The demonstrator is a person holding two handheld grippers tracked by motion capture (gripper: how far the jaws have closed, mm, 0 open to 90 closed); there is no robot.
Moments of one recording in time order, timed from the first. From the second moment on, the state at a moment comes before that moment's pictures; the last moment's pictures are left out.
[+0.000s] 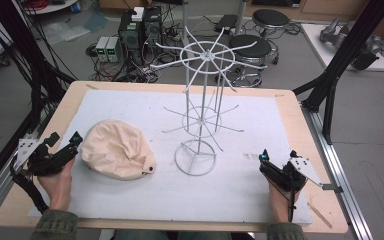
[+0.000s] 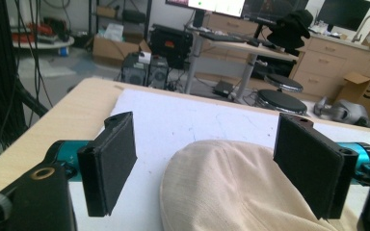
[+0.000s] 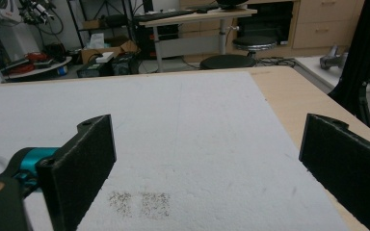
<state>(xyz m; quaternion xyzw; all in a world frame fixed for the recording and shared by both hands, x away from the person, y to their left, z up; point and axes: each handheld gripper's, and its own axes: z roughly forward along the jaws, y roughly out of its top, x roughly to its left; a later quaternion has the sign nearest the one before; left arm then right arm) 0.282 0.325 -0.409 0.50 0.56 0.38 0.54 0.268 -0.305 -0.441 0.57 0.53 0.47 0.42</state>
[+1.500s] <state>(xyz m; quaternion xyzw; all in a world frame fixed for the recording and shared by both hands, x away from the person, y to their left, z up) 0.337 0.308 -0.422 0.61 0.63 0.27 0.40 0.270 -0.305 -0.441 0.57 0.53 0.47 0.42</state>
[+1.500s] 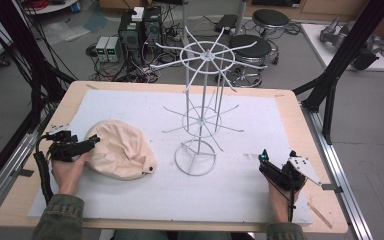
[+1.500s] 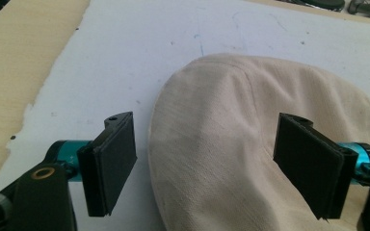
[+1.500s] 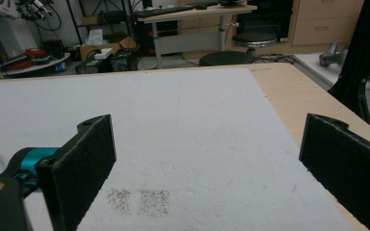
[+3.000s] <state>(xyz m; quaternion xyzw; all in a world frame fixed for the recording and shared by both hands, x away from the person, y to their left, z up) 0.338 0.293 -0.447 0.61 0.66 0.27 0.33 0.271 -0.304 -0.442 0.57 0.54 0.47 0.41</state>
